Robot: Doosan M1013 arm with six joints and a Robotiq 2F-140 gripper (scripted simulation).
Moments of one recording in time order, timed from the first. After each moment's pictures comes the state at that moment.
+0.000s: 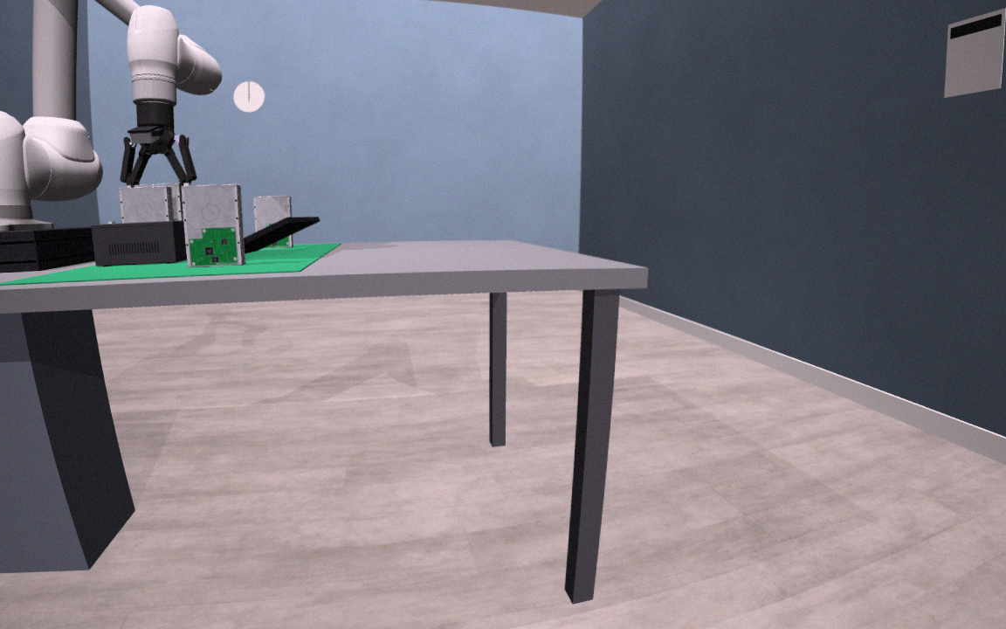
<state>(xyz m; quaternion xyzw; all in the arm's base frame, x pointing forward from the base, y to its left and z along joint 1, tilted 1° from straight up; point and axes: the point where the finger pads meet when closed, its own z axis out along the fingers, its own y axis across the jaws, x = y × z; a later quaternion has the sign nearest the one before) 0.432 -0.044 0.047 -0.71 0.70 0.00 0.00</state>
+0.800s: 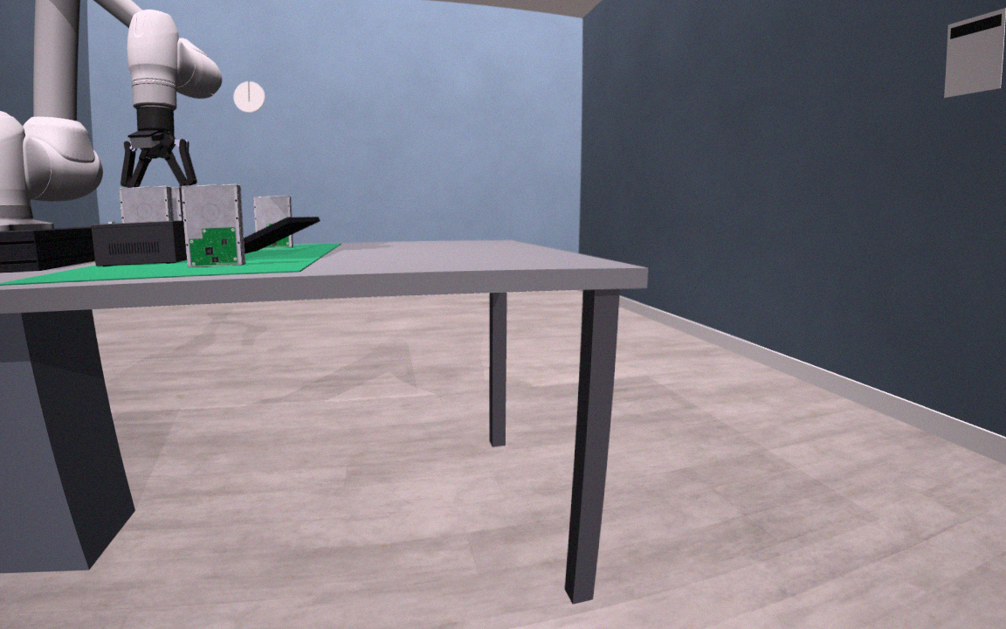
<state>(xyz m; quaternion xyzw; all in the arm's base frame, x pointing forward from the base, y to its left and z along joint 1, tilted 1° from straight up) 0.432 -0.044 0.037 -0.71 0.70 0.00 0.00</state>
